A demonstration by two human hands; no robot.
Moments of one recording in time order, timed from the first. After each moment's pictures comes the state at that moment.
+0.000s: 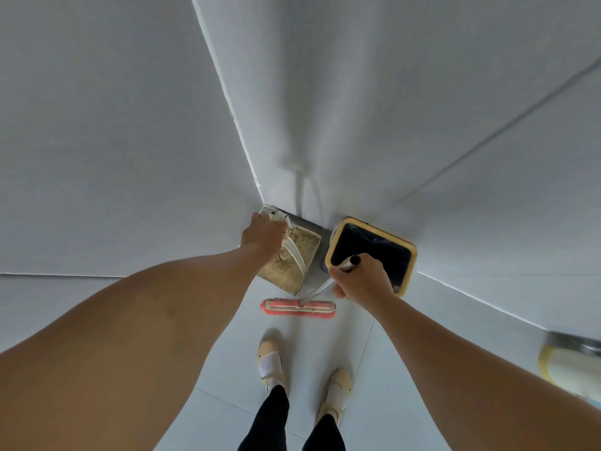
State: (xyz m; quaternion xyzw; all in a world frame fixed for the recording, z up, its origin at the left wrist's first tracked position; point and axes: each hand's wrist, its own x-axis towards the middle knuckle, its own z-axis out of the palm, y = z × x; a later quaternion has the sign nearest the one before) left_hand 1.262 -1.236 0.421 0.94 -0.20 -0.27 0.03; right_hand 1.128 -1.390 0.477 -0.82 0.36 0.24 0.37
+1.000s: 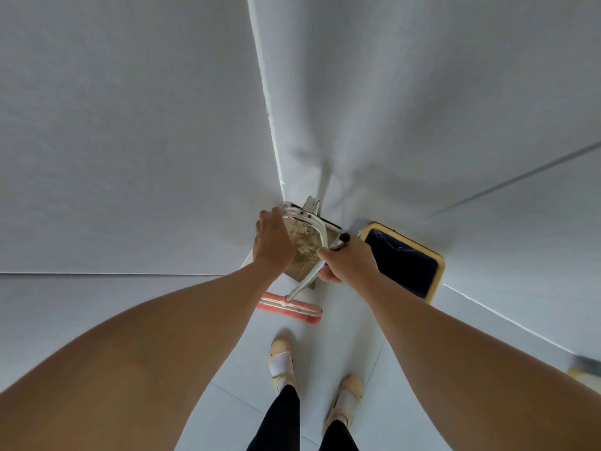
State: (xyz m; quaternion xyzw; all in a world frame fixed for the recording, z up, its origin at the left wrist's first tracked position) left_hand 1.263 -1.206 0.415 0.94 -0.02 -0.18 0.27; right_hand 1.204 -1.340 0.464 -0.80 0.35 0.27 0.41
